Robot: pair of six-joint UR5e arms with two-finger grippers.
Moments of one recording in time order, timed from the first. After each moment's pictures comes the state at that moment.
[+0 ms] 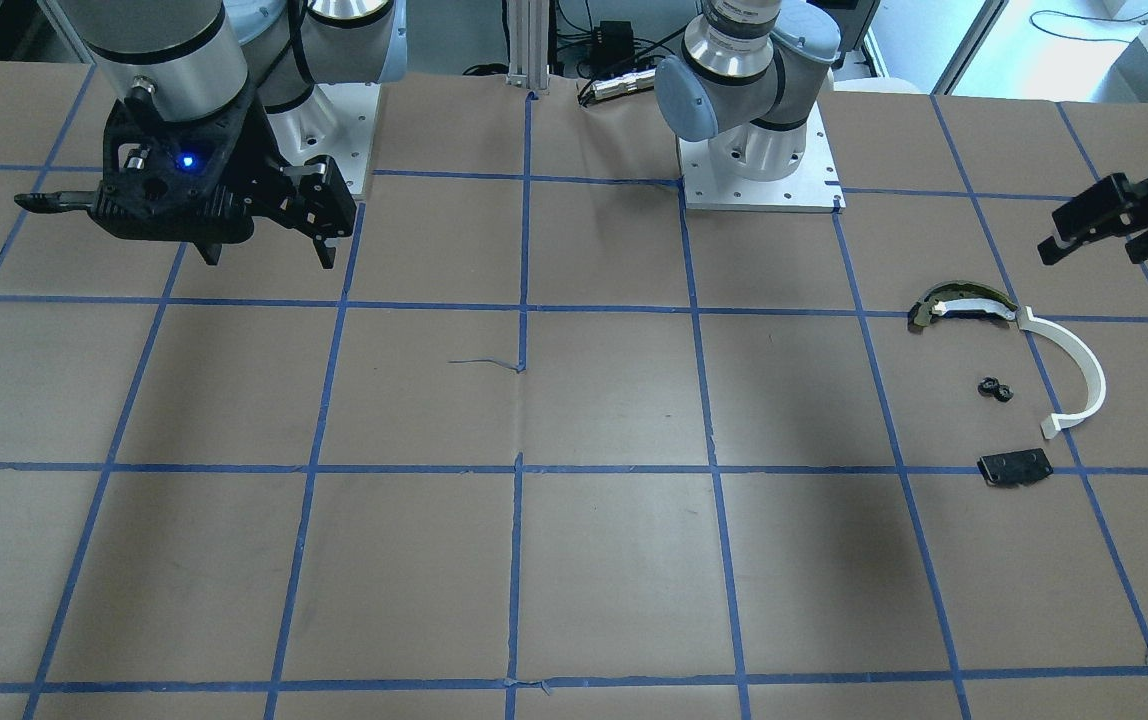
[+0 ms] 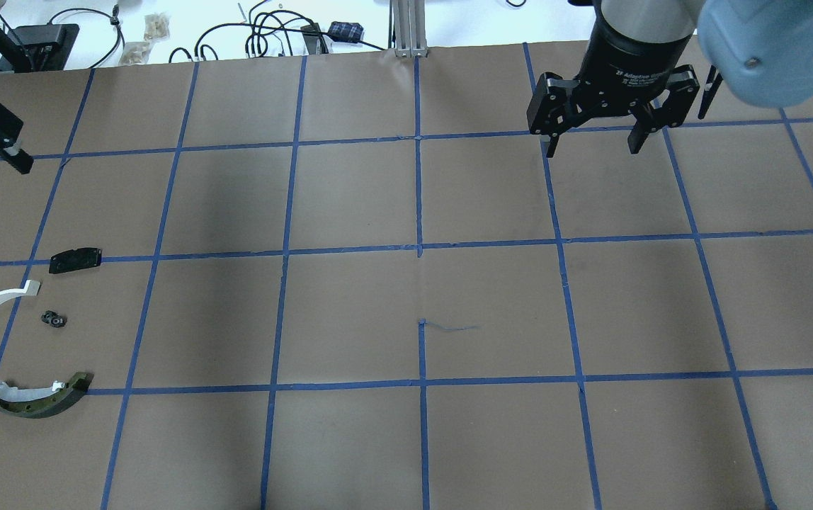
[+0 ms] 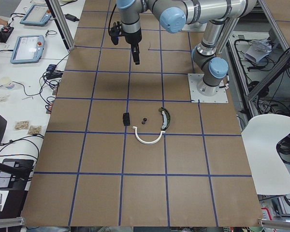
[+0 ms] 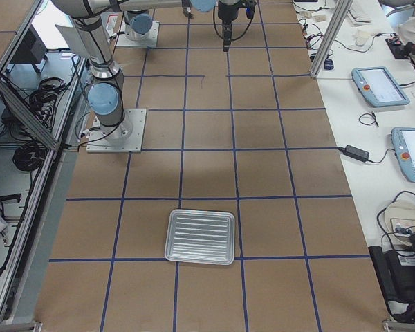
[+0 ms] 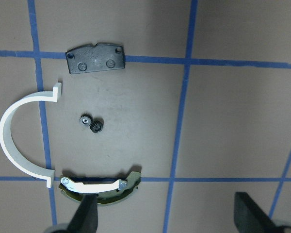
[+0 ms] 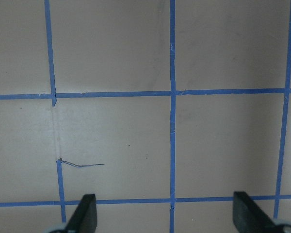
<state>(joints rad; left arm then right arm) -1.20 -1.59 -1.41 -1.81 1.57 0.29 1.66 -1.52 1.48 -1.53 -1.58 0.09</state>
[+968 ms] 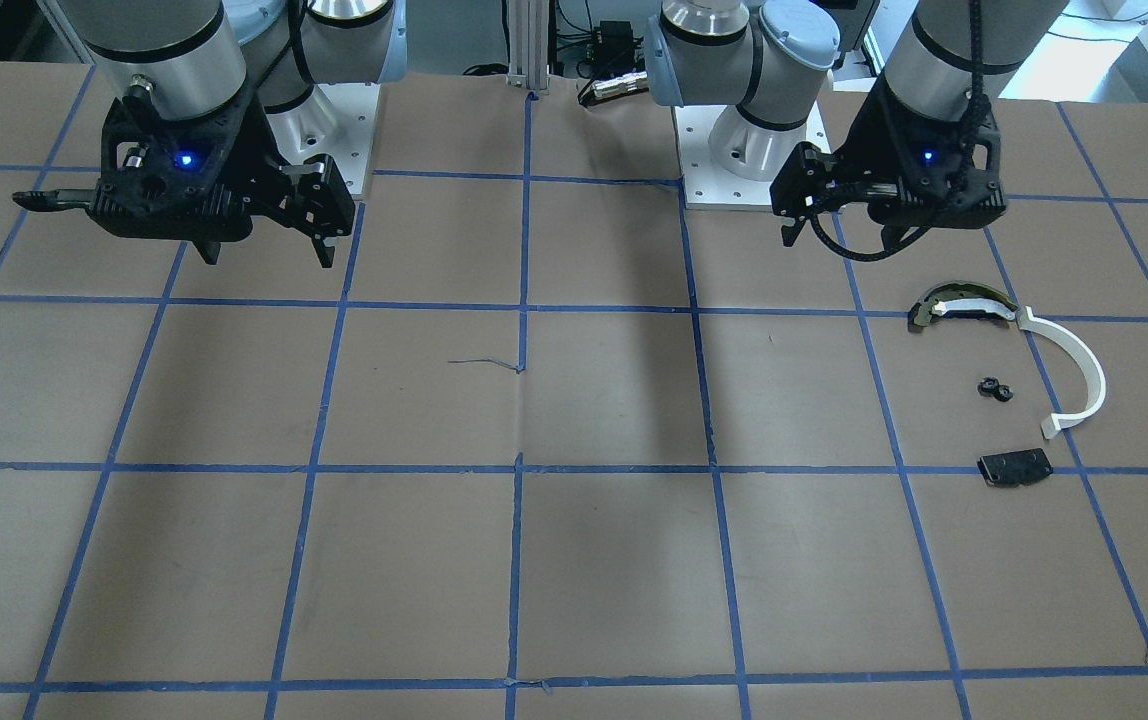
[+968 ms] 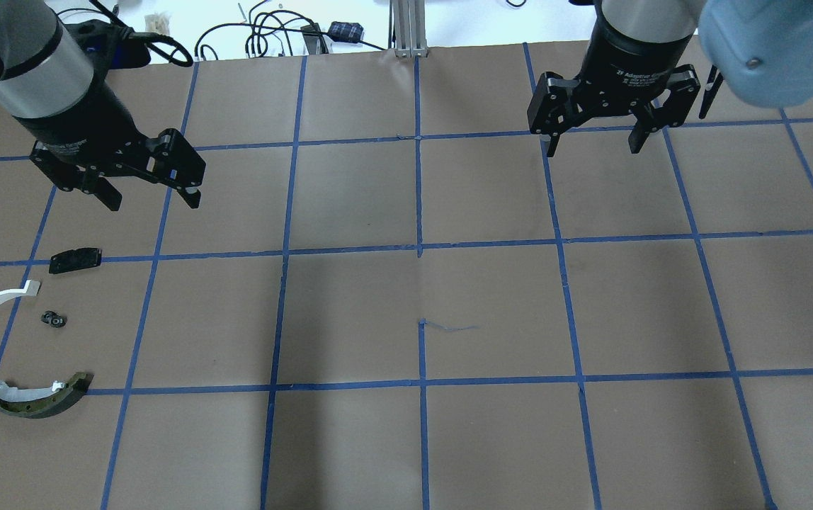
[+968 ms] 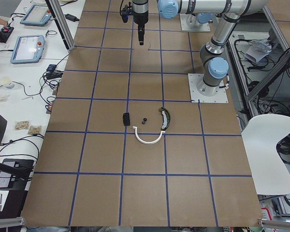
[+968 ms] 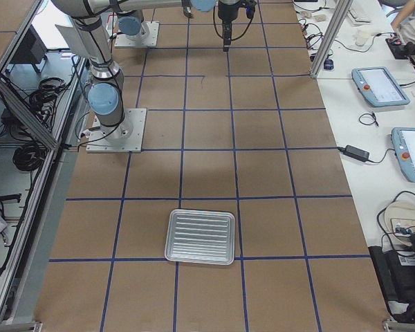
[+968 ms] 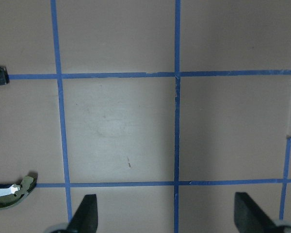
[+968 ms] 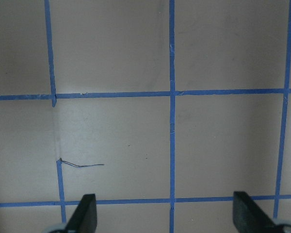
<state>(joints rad) -1.50 -1.50 -1.64 -1.63 1.58 0.10 1.66 -1.52 1.48 -1.53 -1.58 0.10</state>
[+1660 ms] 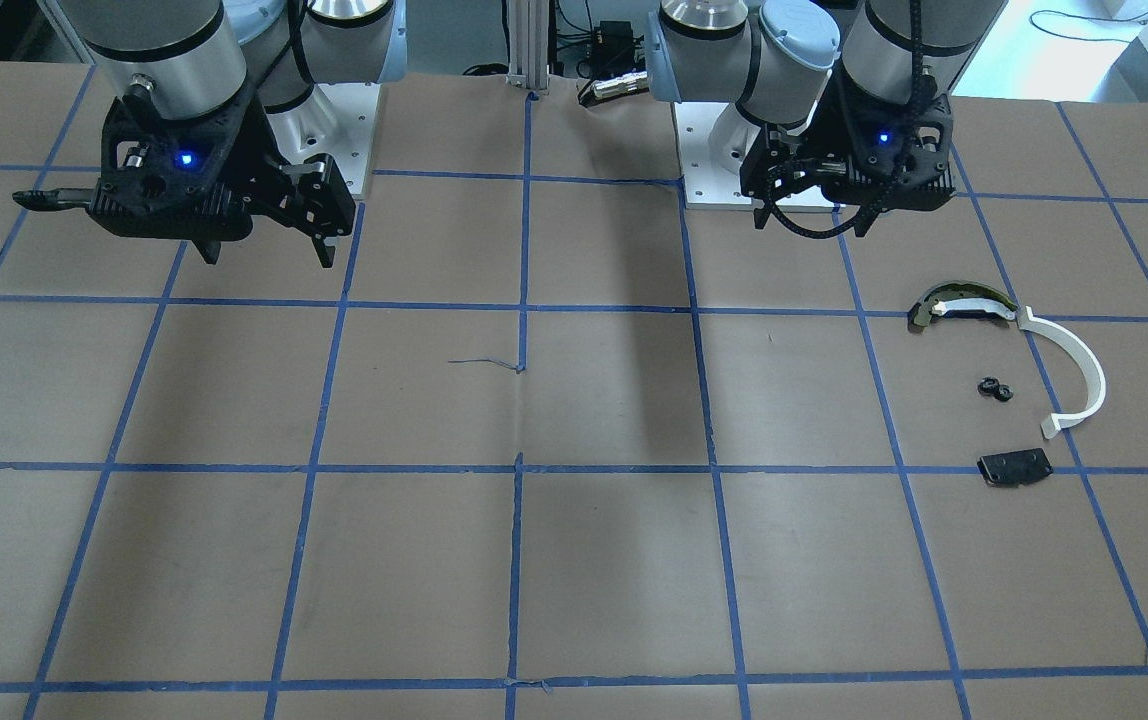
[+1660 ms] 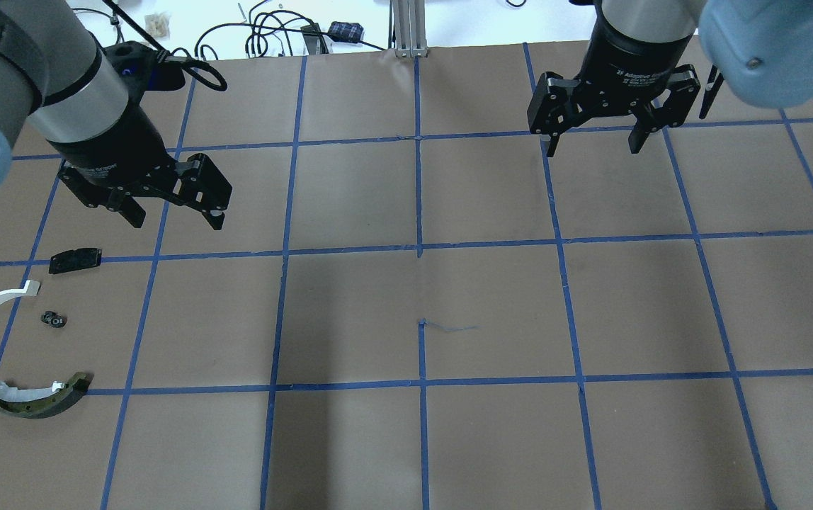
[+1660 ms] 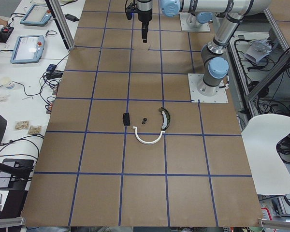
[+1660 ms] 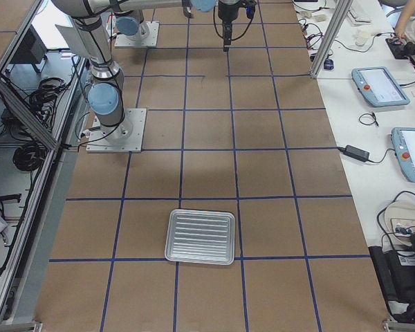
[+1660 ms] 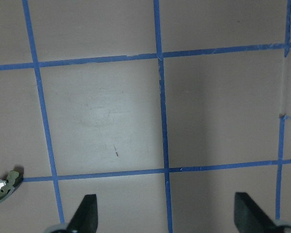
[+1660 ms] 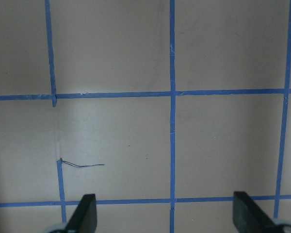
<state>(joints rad) -1.53 -1.48 -1.66 -1.63 1.59 0.12 1.66 -1.52 1.48 -1.53 -1.58 0.10</state>
